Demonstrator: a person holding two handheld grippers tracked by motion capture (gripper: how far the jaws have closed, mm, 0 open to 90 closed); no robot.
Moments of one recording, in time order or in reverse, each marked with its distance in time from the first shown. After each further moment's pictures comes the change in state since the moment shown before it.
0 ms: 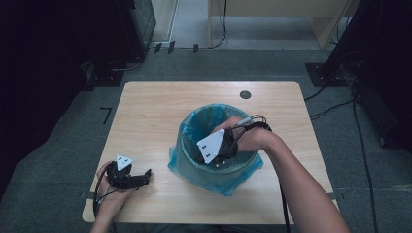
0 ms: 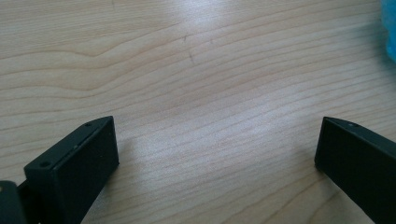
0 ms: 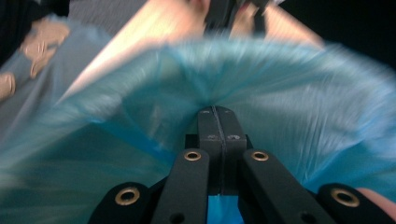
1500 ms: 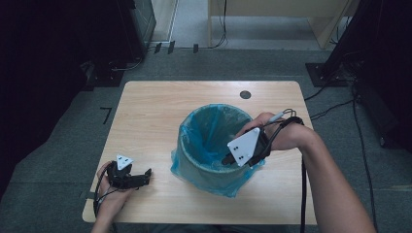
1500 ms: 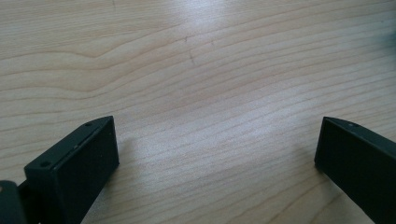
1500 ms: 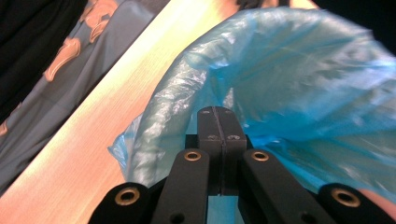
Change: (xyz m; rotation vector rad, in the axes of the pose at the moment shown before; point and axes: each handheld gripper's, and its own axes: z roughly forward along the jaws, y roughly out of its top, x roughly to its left) left arm 0.000 0.001 0.001 -0.001 0.005 -0.005; right arm 0.035 -0.009 -0.083 0.040 0.011 -0.044
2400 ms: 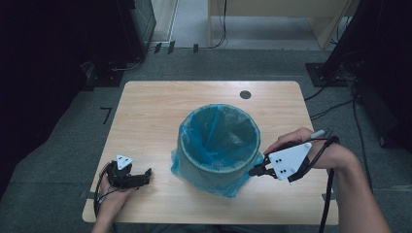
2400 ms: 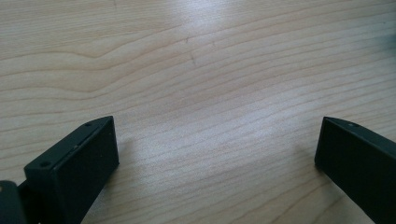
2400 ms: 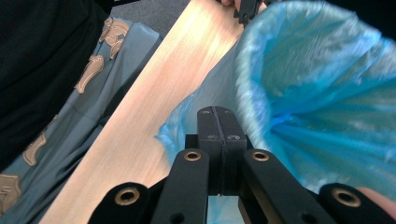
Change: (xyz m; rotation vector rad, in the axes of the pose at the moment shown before) left arm 0.000 0.000 0.000 0.001 0.003 -0.001; right arm 0.067 -0.039 -0.036 -0.106 -0.087 0.097
